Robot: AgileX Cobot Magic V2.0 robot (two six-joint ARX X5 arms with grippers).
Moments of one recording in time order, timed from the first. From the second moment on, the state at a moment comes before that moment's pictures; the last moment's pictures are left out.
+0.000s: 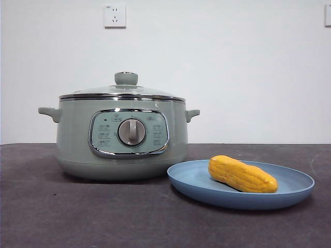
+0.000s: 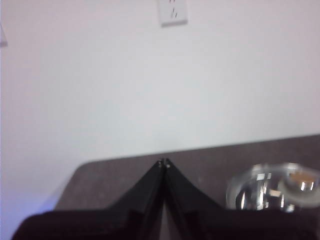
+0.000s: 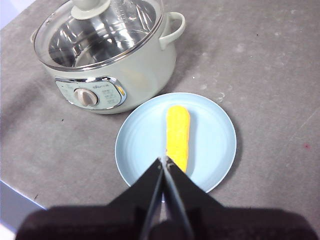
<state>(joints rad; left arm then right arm) 0.07 0.48 0.85 -0.35 0.08 0.09 0.45 0.58 0.83 -0.80 -0.10 0.12</state>
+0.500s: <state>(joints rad) 0.09 0.18 0.28 -0.25 0.08 0.00 0.45 0.58 0.83 -0.80 -0.10 0.12</state>
